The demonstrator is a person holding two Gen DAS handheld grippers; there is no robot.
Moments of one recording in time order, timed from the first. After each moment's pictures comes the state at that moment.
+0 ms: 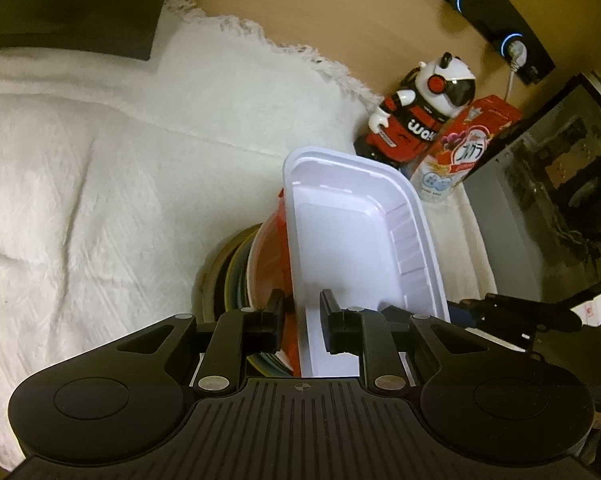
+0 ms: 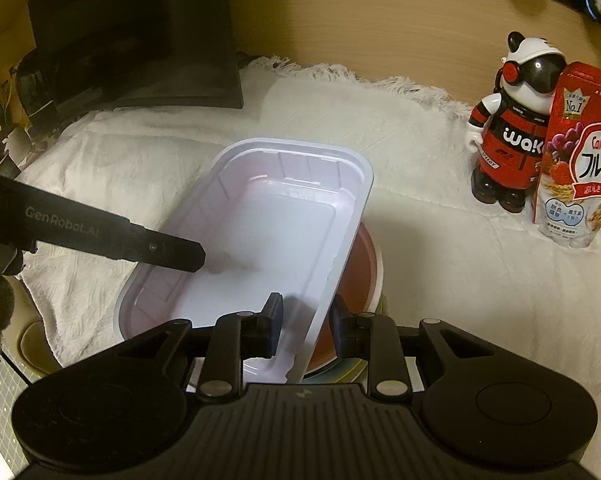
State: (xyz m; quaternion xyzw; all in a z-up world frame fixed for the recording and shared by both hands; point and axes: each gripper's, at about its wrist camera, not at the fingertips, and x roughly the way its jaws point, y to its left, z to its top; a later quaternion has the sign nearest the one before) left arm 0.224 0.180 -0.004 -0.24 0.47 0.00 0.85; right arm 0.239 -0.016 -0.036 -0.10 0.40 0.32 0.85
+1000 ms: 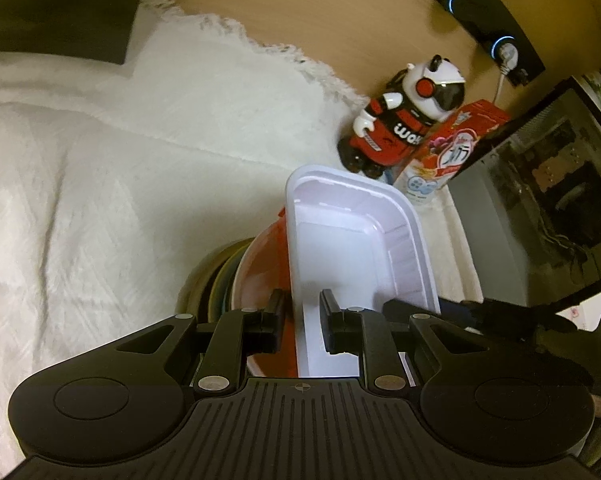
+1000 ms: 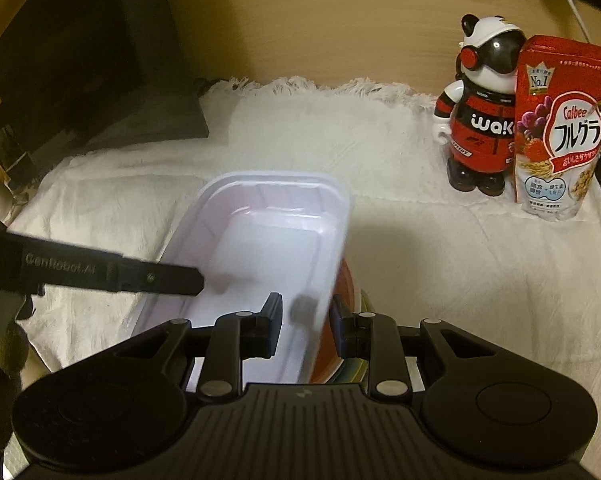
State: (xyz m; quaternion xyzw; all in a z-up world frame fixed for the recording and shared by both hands) left arm 0.246 0.189 -0.006 -0.26 0.47 -0.04 0.85; right arm 0.249 -0.019 -0.027 -0.03 0.41 0.28 0.87
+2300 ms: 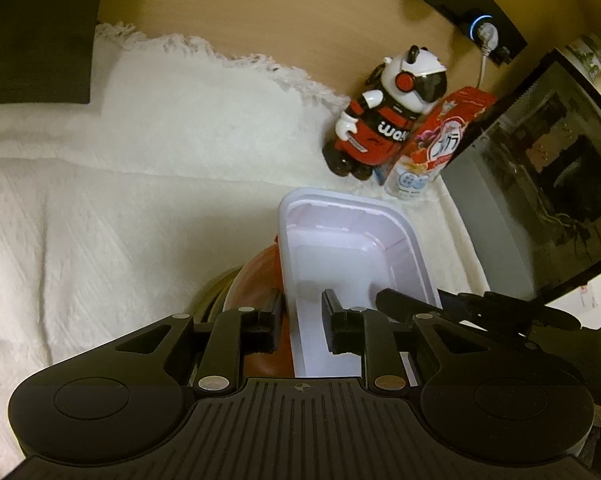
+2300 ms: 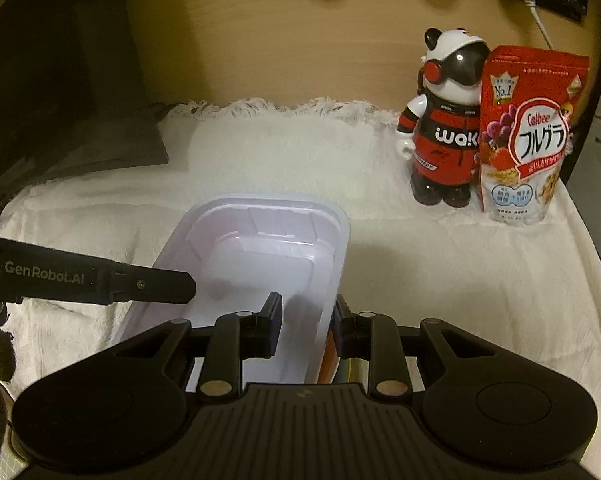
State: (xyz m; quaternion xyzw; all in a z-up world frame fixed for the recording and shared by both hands) left arm 0.269 0.183 0.002 -0.21 0.47 -0.06 0.85; right arm 0.252 -0.007 -0.034 -0.02 0.39 0.21 0.90
